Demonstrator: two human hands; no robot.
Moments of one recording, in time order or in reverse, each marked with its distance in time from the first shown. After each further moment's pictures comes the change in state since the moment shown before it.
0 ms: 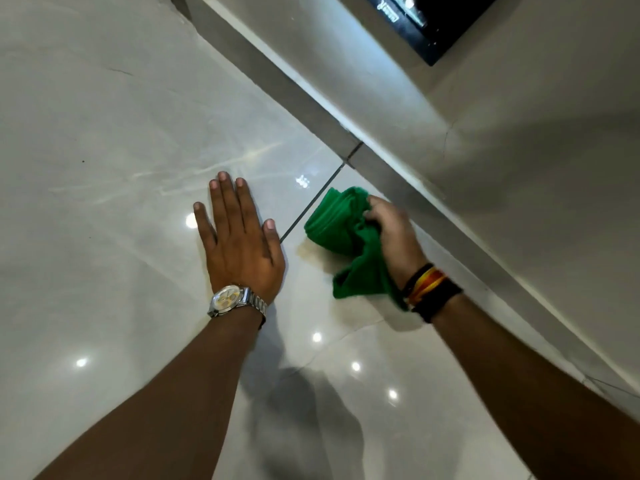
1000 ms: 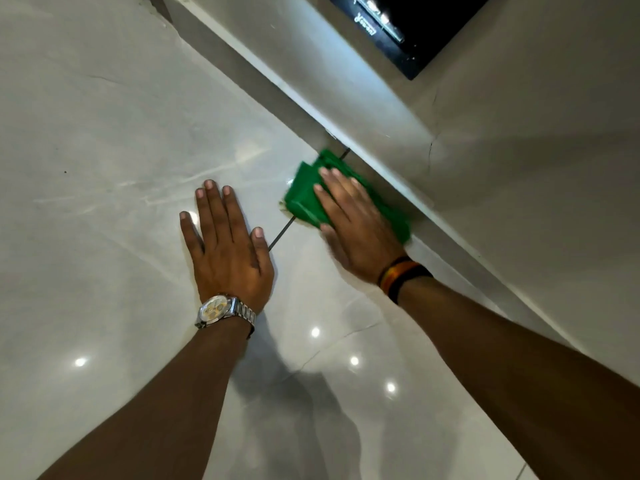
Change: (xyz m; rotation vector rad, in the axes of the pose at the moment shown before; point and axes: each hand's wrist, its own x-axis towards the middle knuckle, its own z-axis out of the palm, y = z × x) left_hand -0.001 0.002 -0.006 0.011 -0.022 -0.004; right_hand 0.048 0.044 -0.017 -1.335 -0.091 -0.800
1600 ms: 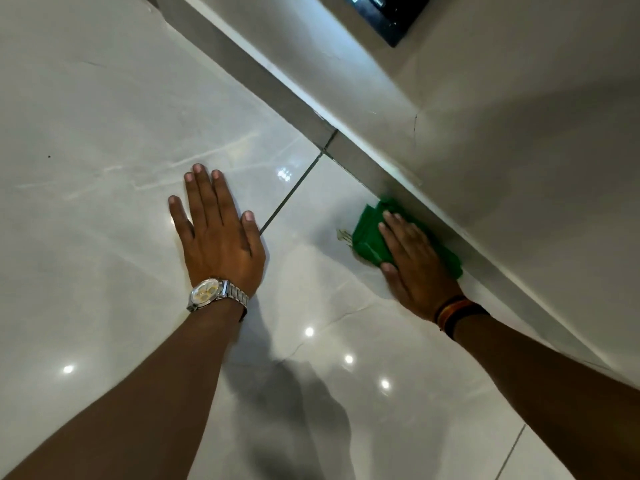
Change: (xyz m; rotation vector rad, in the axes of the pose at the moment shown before) left_hand 0.000 -0.003 0.004 -0.003 0.025 0.012; right_hand -0.123 0.048 -0.004 -0.059 -0.092 0.125
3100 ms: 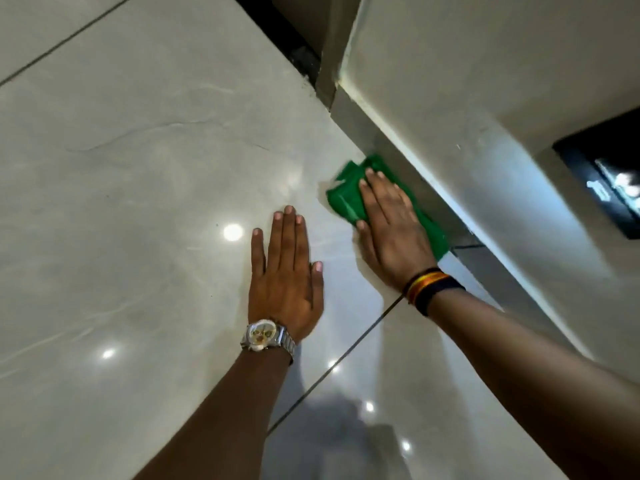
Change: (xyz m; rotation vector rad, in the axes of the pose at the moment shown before) left_hand 0.061 -0.092 -0.011 -0.081 0.041 0.091; right_hand 0.260 -0.162 -0.040 0.091 0.040 -0.095
